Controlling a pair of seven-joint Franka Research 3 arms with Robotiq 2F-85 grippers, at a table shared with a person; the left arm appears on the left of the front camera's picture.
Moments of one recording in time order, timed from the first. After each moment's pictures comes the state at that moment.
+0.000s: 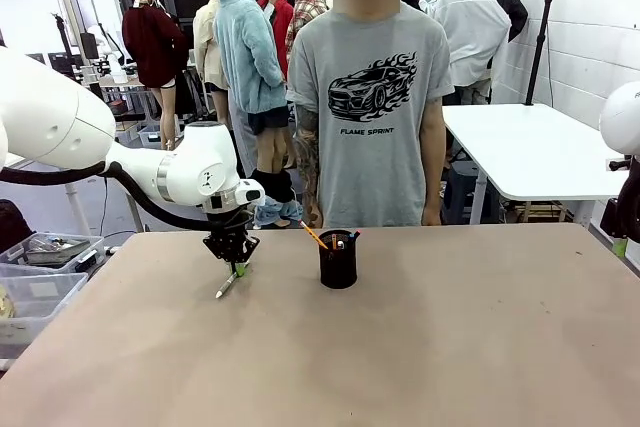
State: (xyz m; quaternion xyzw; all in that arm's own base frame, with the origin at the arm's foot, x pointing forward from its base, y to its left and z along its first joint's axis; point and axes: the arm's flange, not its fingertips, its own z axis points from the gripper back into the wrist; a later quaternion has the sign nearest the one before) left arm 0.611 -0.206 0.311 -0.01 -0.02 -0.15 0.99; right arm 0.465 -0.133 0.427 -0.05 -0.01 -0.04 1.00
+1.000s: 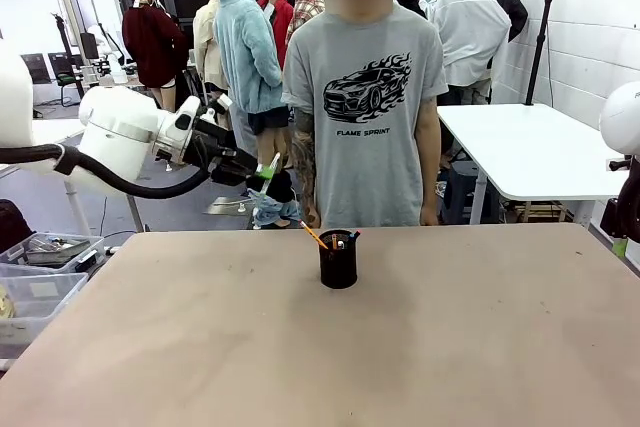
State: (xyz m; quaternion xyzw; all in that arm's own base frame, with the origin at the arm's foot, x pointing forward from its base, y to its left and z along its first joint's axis) left arm 0.609 -0.164 0.456 -0.44 -0.33 -0.38 0.74; right arm 0.465 -0.133 0.427 -0.05 -0.01 -0.04 1.00
